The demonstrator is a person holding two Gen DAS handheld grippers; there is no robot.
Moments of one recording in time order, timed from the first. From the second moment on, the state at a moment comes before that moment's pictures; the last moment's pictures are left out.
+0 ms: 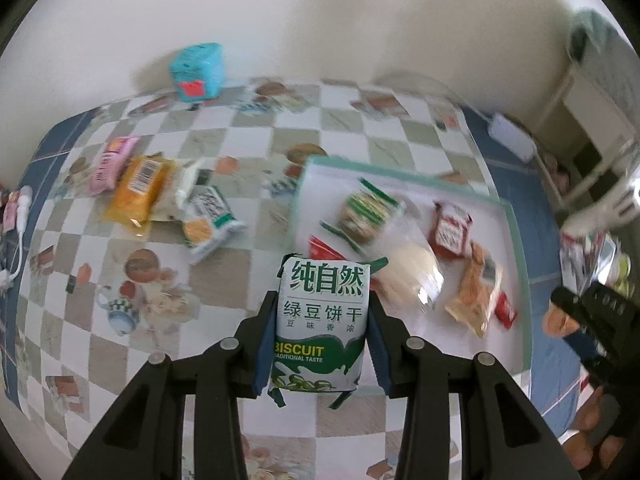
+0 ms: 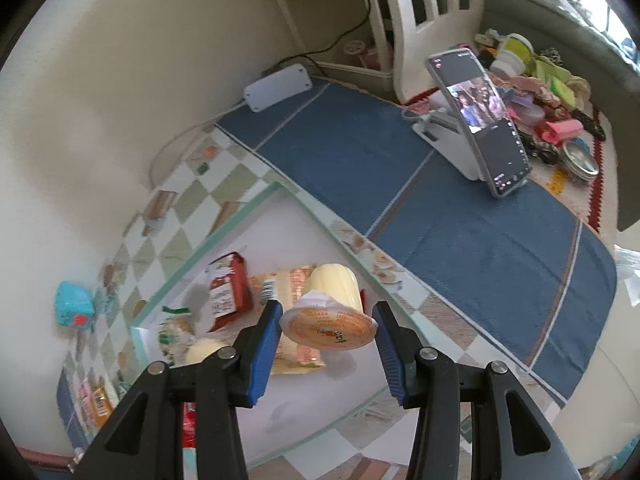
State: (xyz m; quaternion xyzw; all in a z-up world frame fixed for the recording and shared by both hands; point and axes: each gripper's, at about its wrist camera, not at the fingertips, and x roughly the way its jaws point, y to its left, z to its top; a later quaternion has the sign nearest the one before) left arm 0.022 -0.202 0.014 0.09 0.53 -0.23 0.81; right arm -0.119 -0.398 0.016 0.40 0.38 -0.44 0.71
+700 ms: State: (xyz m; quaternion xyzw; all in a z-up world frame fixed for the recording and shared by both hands) left arm 0.010 -0.234 -0.029 0.13 0.56 -0.26 0.77; right arm -0.113 -0.398 -0.018 0.41 0.43 -0.45 0.67
